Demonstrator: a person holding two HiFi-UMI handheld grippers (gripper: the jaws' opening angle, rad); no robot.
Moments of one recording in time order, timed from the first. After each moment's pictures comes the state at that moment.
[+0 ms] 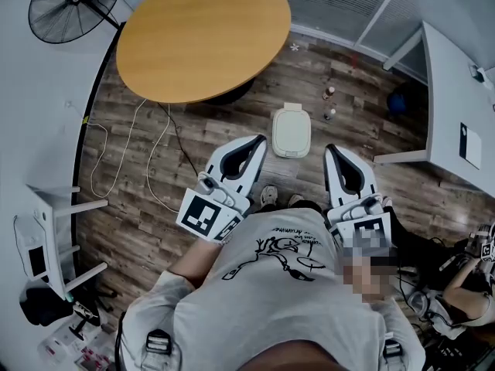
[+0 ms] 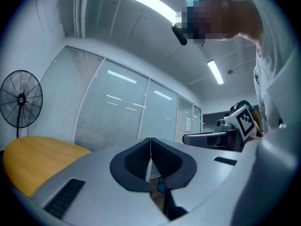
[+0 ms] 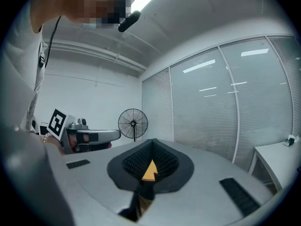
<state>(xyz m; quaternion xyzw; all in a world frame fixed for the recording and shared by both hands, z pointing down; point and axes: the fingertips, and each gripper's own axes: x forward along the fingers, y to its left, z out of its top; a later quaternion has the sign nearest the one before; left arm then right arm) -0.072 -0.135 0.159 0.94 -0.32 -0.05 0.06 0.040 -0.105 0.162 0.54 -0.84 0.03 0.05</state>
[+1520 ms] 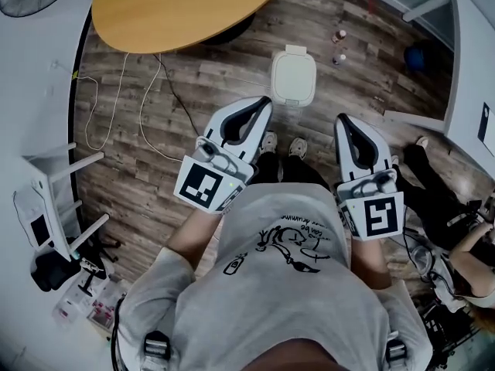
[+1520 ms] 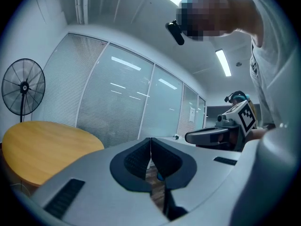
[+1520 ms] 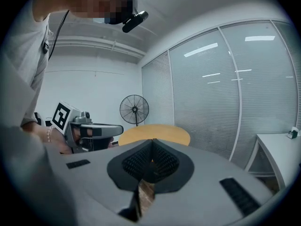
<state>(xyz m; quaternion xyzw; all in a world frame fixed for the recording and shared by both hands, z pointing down) -0.026 -0.161 0.242 0.94 -0.34 0.00 0.10 0.085 -0.127 0.245 0.51 -0.85 0.08 0.11</state>
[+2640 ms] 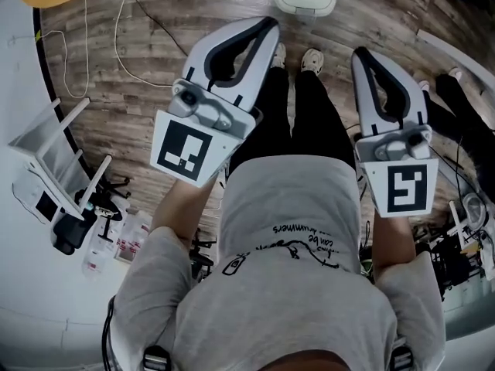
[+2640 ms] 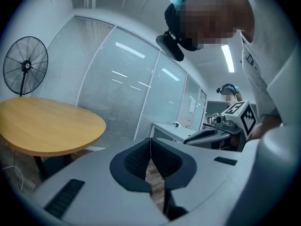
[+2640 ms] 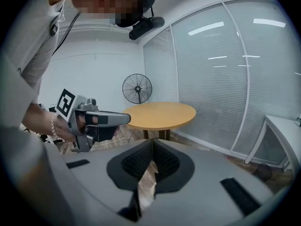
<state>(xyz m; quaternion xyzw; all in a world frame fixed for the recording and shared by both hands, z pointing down) -0.023 -0.181 0.404 0.93 -0.31 0.06 0.16 0.067 -0.144 0.417 0.48 -0.84 0.15 0.18</state>
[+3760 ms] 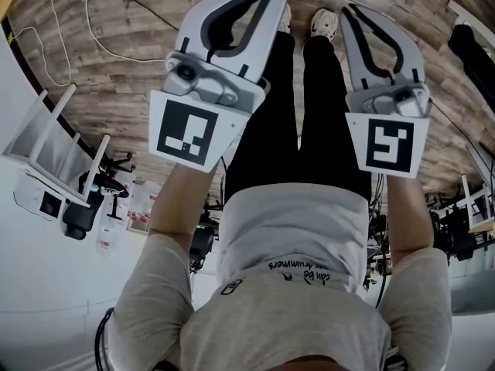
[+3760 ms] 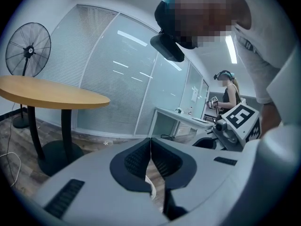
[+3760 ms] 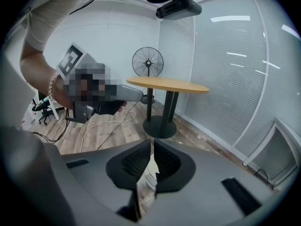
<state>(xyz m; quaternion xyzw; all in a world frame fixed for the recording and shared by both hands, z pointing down) -0.018 -0.176 0.577 0.93 -0.31 0.10 0.18 0.048 -0.130 0.631 0.44 -0.83 0.12 0.32</state>
